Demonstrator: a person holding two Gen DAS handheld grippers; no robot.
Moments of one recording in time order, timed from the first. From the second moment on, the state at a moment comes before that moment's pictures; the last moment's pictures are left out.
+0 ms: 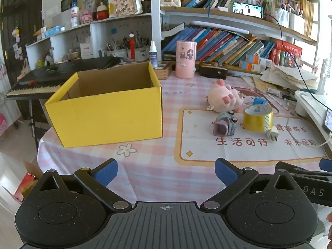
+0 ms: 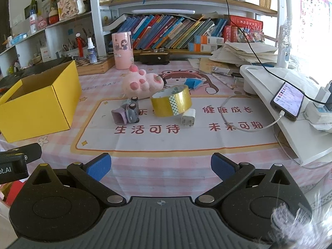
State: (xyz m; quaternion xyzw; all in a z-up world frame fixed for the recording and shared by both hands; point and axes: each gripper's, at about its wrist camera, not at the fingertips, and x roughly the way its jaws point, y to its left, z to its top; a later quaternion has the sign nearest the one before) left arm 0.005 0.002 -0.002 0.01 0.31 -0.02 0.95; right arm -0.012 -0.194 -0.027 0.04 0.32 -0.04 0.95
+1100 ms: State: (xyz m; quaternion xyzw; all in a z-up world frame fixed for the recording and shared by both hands) left arm 0.008 0.011 -0.004 0.01 0.32 -0.04 0.95; right arm -0.012 -0.180 -0.027 0.05 0.31 -0.02 0.95
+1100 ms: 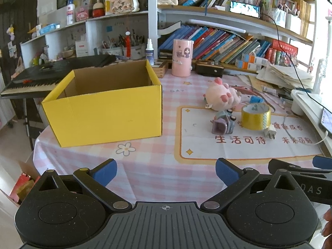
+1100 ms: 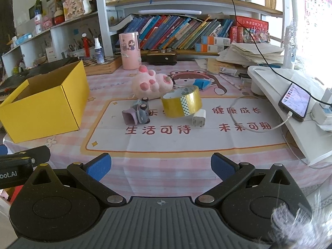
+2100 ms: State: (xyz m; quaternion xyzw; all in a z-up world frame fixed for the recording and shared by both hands) left arm 0.019 -0.003 -0.012 0.02 0.33 -0.04 0.94; right arm 0.002 -0.191 -0.031 0.04 0.33 -0.04 0.94
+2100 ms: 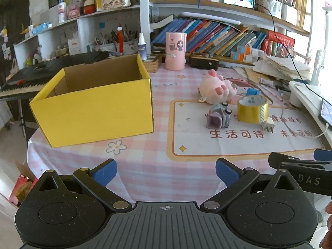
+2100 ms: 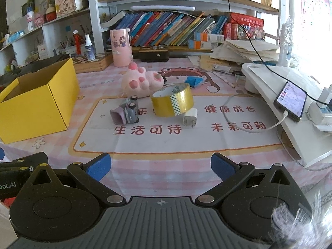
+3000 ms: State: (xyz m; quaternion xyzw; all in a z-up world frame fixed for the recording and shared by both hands) left arm 0.030 -0.013 -0.012 0.04 0.33 -0.01 0.94; right arm 0.016 -0.201 -0.036 0.05 0.33 -0.03 0.94
